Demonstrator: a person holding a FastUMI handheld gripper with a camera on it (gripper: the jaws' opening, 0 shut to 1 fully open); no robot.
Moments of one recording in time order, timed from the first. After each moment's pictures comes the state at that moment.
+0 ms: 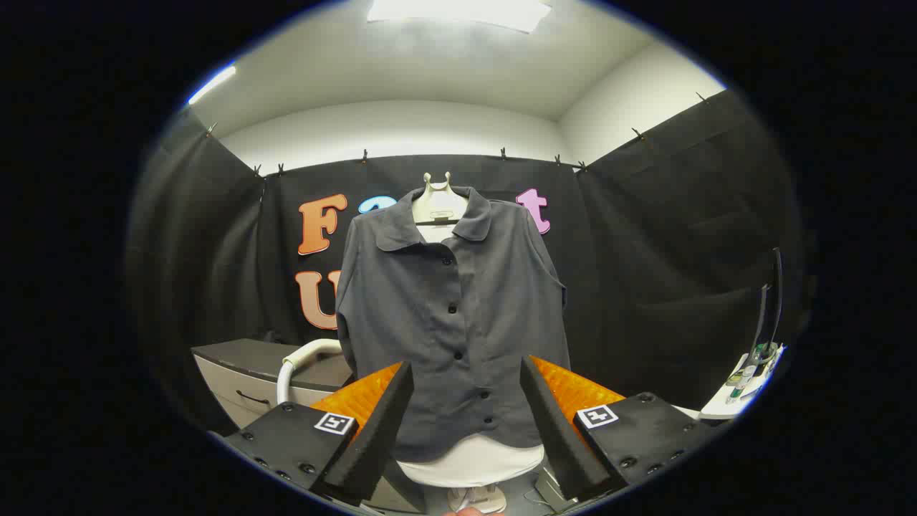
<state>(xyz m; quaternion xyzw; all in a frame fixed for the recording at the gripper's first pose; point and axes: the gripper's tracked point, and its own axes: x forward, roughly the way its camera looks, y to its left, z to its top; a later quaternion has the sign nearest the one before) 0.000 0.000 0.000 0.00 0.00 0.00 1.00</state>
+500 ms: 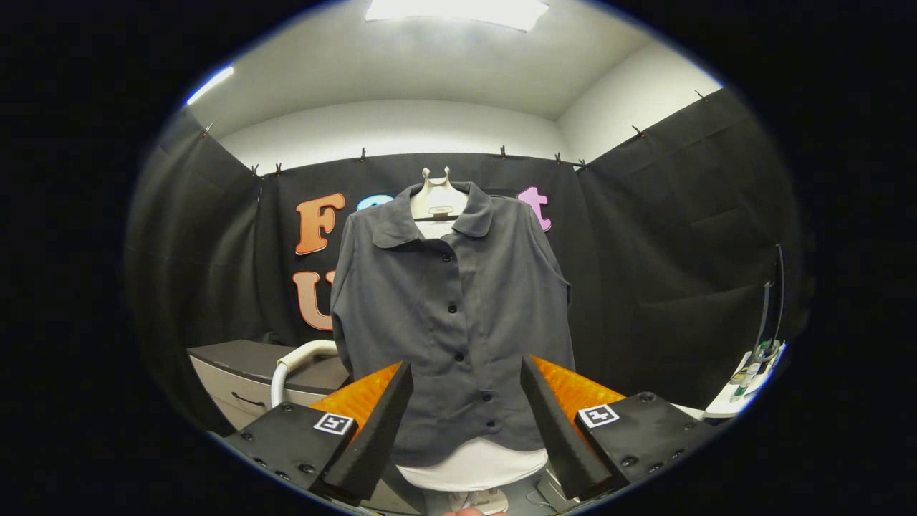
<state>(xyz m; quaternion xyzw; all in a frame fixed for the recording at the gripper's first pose) 0.023 0.005 -0.006 0.00 0.00 0.00 1.00</state>
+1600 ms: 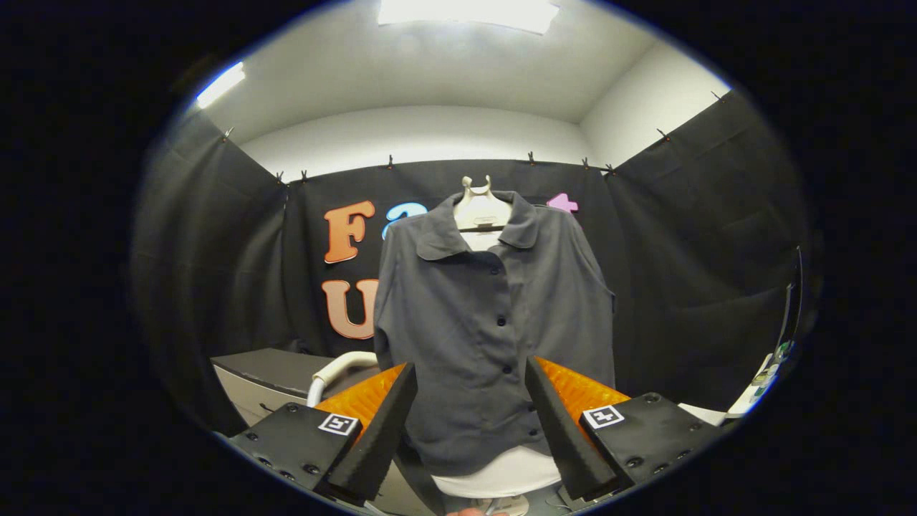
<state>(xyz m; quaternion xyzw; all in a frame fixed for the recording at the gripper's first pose) 0.030 0.082 0.013 0.00 -0.02 0.06 1.00</state>
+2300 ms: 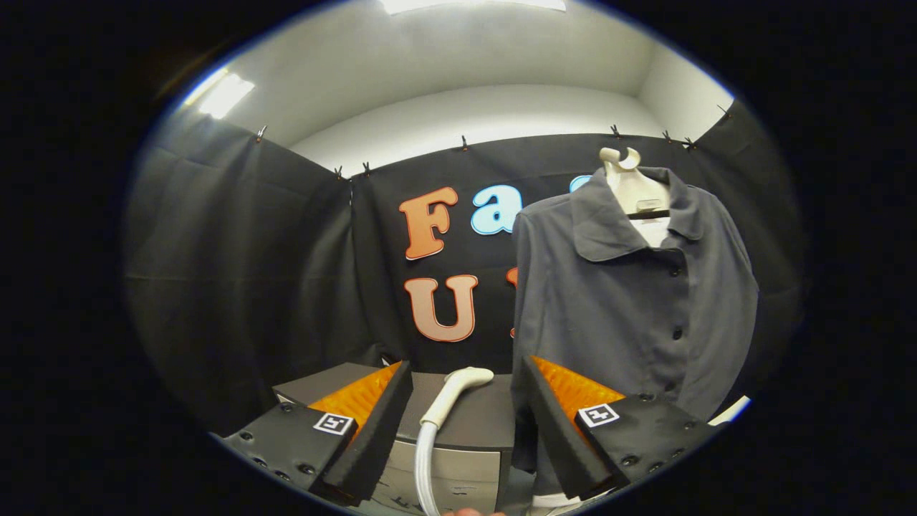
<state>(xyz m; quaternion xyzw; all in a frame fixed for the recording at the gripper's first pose) 0.120 0.294 0.033 0.03 0.02 0.21 0.98</state>
